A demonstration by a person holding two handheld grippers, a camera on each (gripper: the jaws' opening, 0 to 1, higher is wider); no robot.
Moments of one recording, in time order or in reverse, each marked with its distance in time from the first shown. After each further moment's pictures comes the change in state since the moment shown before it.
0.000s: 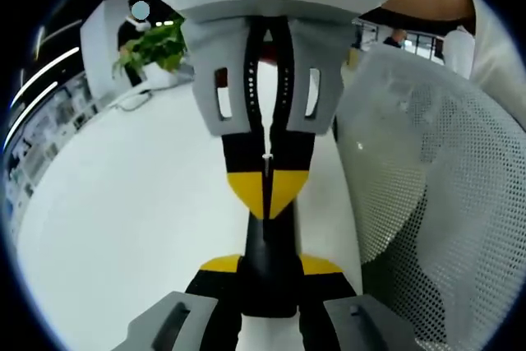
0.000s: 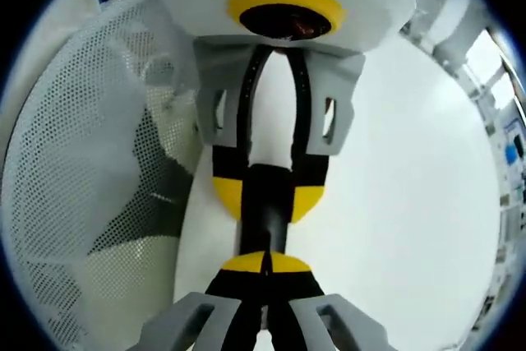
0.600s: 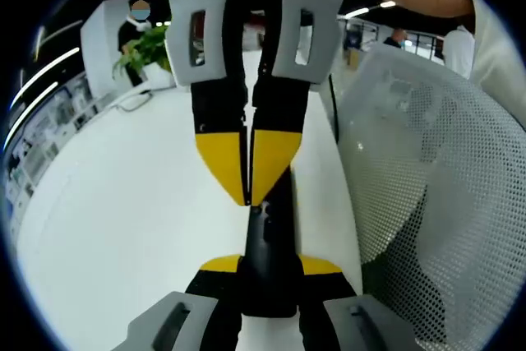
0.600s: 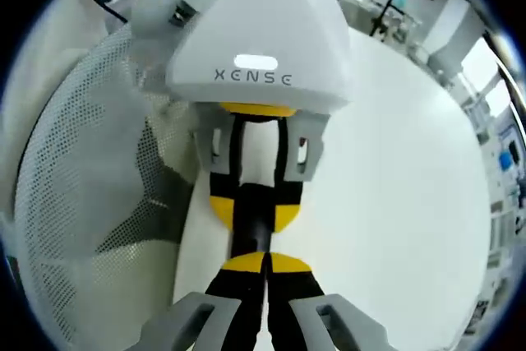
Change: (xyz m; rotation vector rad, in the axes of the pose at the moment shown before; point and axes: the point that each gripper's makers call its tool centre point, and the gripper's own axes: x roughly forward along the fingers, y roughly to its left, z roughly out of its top) left arm -0.001 0.001 0.001 0.000 -0.001 0.002; right arm -0.019 -0.011 0.012 -0.035 -0.014 -0.031
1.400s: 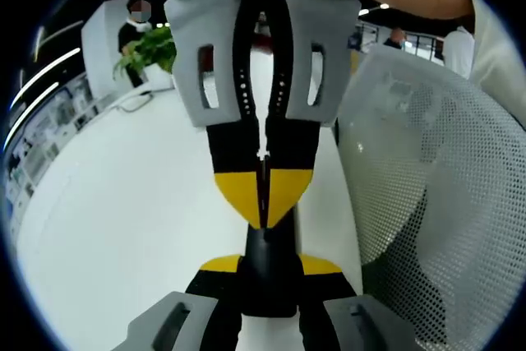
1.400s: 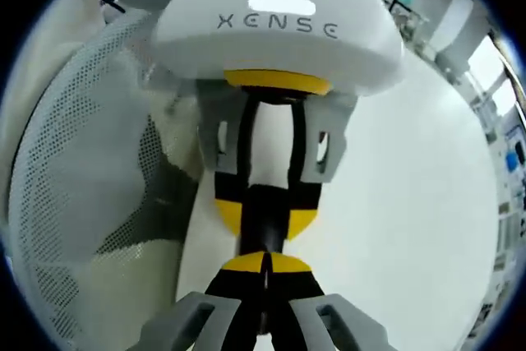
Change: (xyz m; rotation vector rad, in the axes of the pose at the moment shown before) left arm 0.000 0.002 0.000 -0.001 -0.010 0.002; right arm 0.022 0.007 -0.002 0.001 0.007 0.045
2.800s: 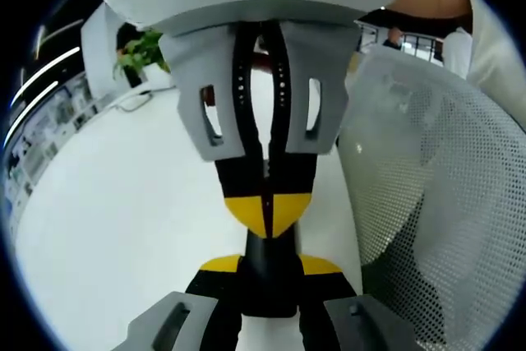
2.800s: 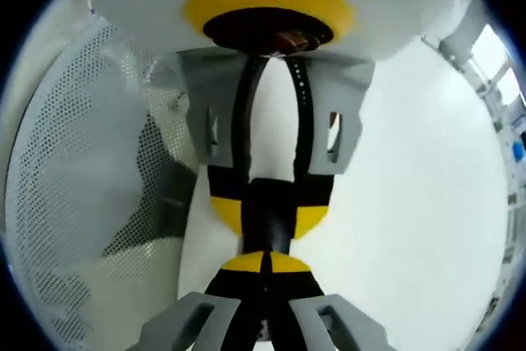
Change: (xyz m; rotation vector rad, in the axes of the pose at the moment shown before) left arm 0.000 -0.003 -0.001 -0.003 -0.001 -0.007; right arm 0.011 0.006 -0.003 0.042 0.029 0.040
